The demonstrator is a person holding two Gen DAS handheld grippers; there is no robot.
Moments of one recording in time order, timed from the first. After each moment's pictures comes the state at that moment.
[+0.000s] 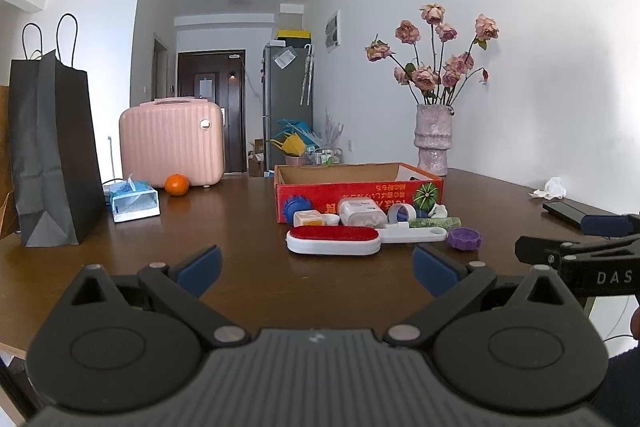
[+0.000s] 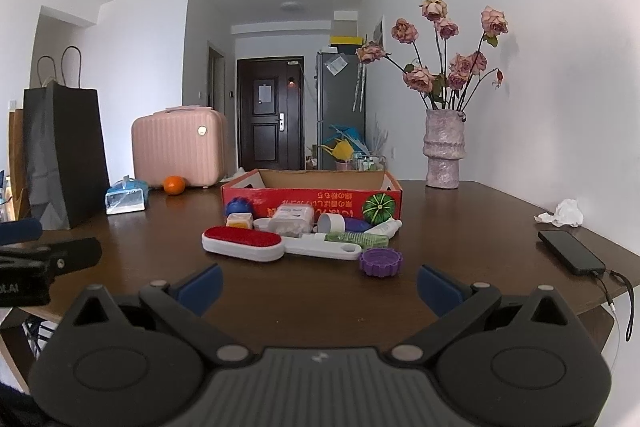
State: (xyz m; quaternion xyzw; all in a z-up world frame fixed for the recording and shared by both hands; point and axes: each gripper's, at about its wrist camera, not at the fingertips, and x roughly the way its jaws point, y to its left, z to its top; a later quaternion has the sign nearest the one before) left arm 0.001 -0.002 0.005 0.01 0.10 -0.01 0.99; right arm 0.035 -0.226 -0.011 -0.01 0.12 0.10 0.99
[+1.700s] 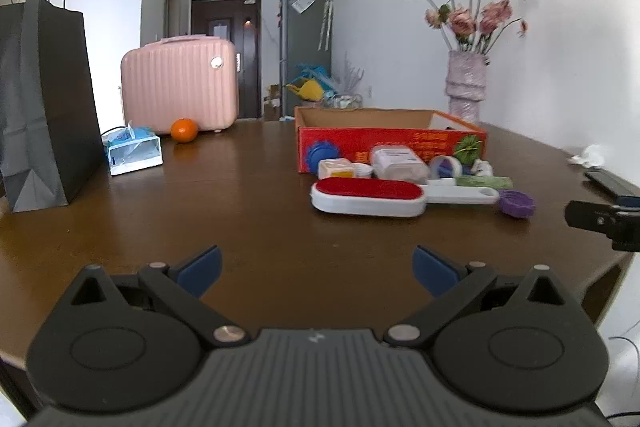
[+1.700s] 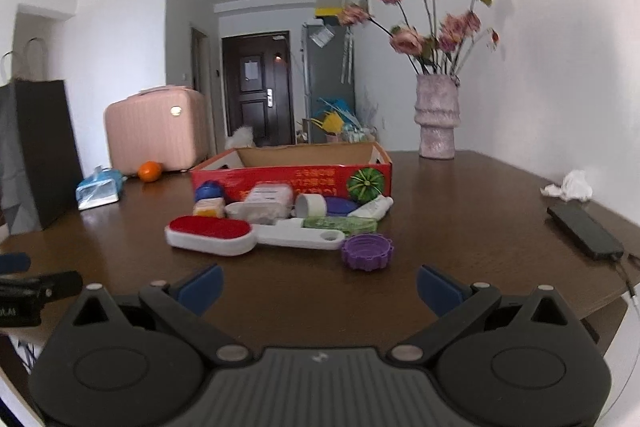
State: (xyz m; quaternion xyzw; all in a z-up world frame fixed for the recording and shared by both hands) left arm 0.087 0.018 -0.016 0.00 0.20 0.02 0.98; right arm 0.115 -0.239 -0.021 0.01 0.17 0.09 0.98
